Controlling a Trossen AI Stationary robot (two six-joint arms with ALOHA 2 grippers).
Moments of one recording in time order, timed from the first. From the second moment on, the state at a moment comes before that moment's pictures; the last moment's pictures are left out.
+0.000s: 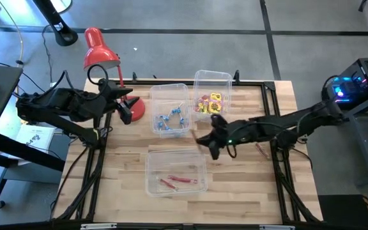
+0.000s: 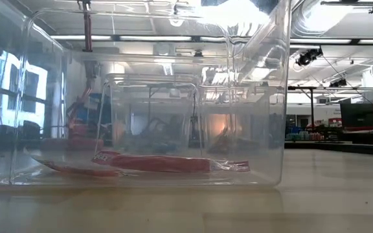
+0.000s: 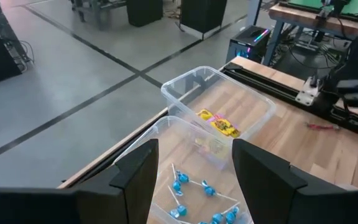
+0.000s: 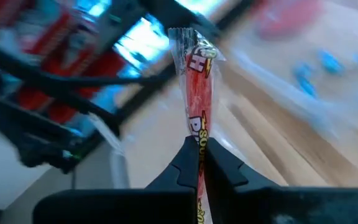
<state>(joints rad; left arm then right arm) -0.20 1.02 1.41 -0.99 -0.82 -0.47 0.25 1.32 1.15 -0.29 0.23 0.82</state>
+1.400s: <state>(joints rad) -0.20 1.02 1.41 -0.99 -0.77 -0.49 0.33 1.72 1.71 -1.57 0.36 1.04</state>
